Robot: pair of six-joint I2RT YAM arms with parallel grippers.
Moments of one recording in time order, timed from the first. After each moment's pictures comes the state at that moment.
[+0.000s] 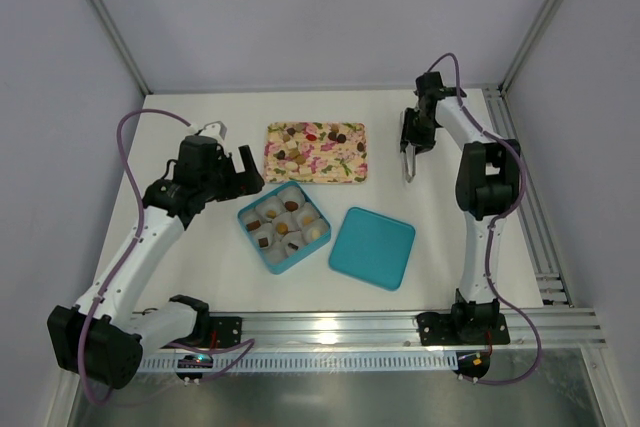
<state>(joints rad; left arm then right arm) -0.31 1.09 1.00 -0.63 0.03 -0.45 0.11 2.21 1.89 -0.86 -0.05 0.29</state>
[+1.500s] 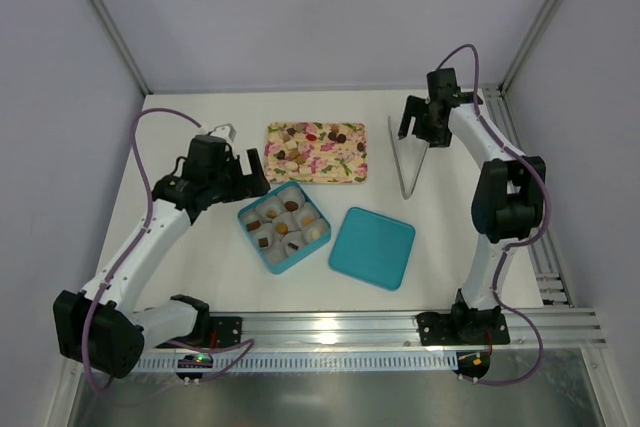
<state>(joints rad) -0.33 1.15 1.00 -0.63 0.05 -0.44 0.11 1.99 1.70 -0.73 0.00 0.34</state>
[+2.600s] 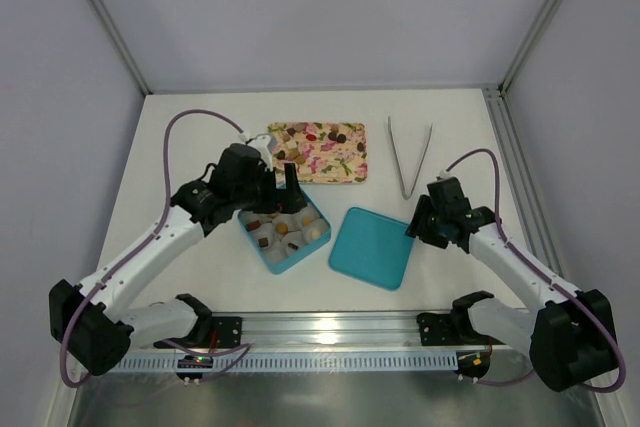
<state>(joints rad) -0.60 1.15 1.02 -0.60 0.10 -0.51 0.31 1.06 0.61 -0.58 0.04 0.64</state>
